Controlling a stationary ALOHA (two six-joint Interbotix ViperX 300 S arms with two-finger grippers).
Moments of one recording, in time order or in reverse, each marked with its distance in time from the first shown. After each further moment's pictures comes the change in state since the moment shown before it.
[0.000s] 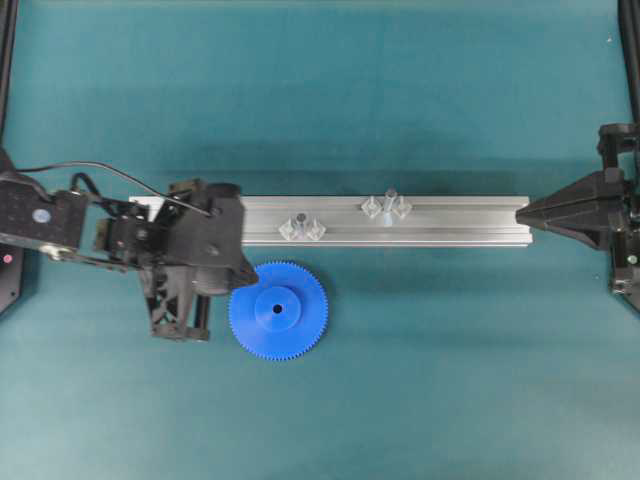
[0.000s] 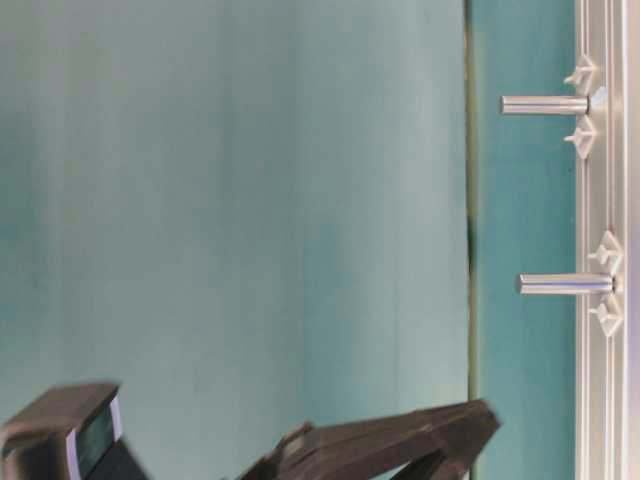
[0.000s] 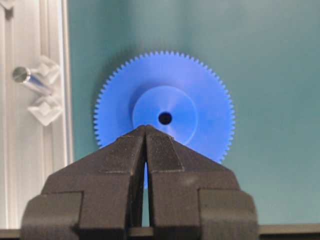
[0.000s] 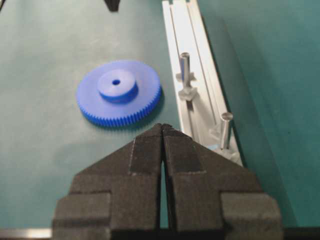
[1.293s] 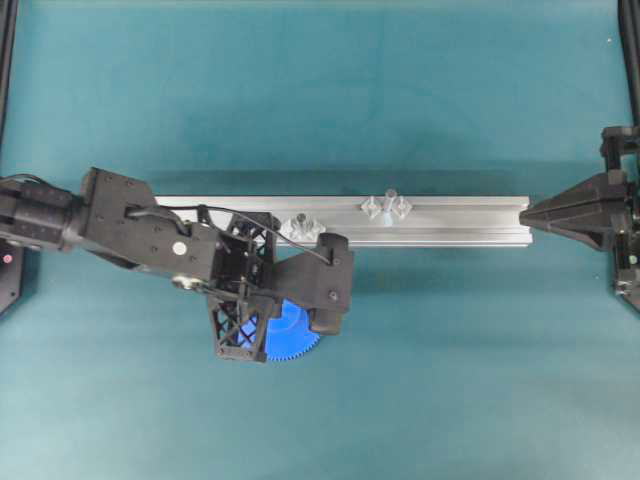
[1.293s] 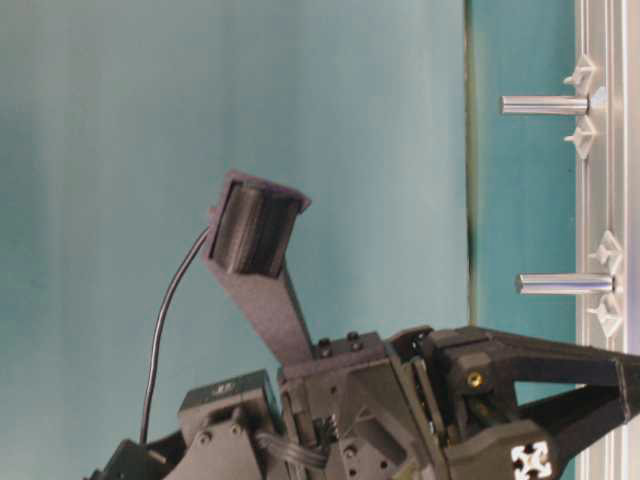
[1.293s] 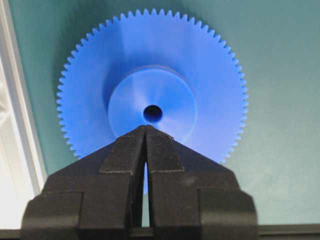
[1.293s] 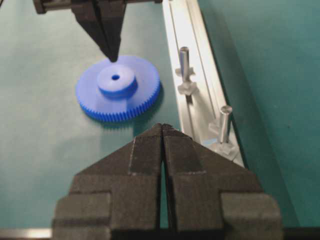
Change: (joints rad) left arm -0.026 0.342 -0.328 0.000 0.388 0.002; right arm 0.002 -0.023 0.023 0.000 0.000 0.002
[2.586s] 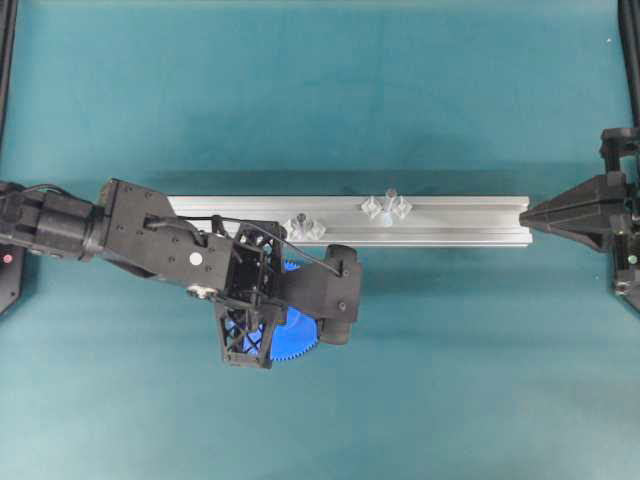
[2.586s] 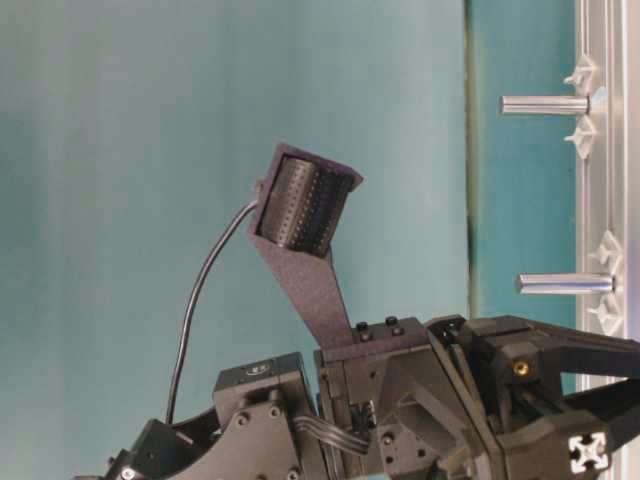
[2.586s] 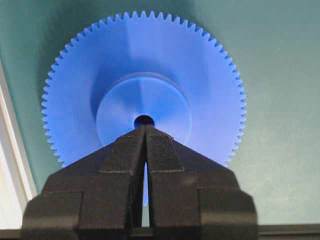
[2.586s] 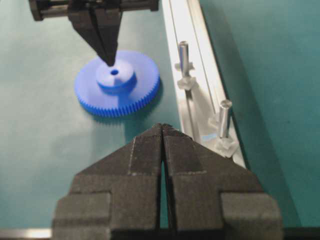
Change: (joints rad) left arm -0.012 0.043 -0.018 0.000 0.003 0.000; right arm -0.002 0.000 0.009 -0.003 0.000 0.000
